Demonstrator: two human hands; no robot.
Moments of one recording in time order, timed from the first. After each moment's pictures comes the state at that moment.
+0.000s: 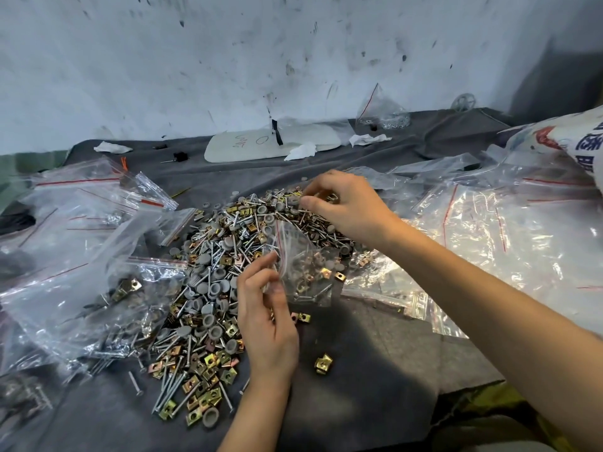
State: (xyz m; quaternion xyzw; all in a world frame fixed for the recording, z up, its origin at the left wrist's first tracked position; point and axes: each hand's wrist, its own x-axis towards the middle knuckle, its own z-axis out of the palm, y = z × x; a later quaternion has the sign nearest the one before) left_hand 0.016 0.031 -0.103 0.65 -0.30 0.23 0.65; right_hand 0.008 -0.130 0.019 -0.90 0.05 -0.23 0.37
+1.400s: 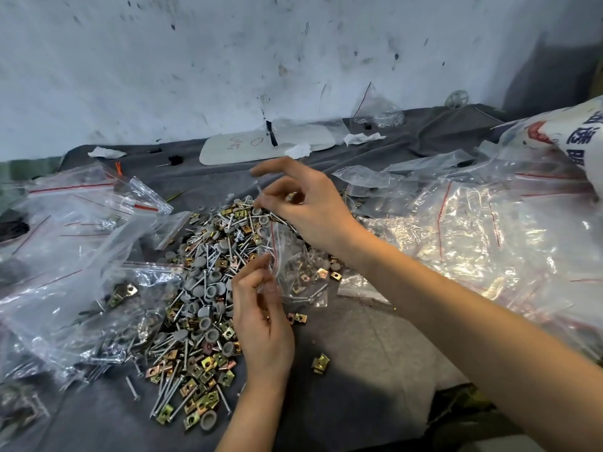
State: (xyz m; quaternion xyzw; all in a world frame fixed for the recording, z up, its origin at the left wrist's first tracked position) left_hand 0.017 0.031 -0.101 0.66 -0.29 0.24 0.65; right_hand 0.015 -0.088 0.025 -0.81 -0.03 -0.27 0.52
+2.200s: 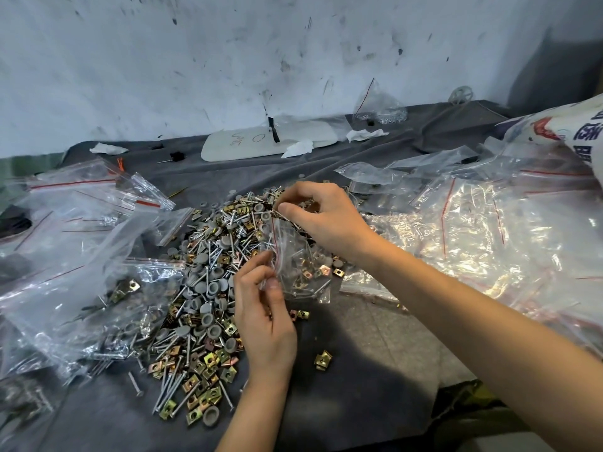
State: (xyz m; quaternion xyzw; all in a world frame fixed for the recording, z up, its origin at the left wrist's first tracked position) left_hand 0.018 0.030 -0.104 0.65 -0.29 0.23 0.66; right_hand 0.013 -0.102 0.006 -0.85 0.03 -0.26 0.46
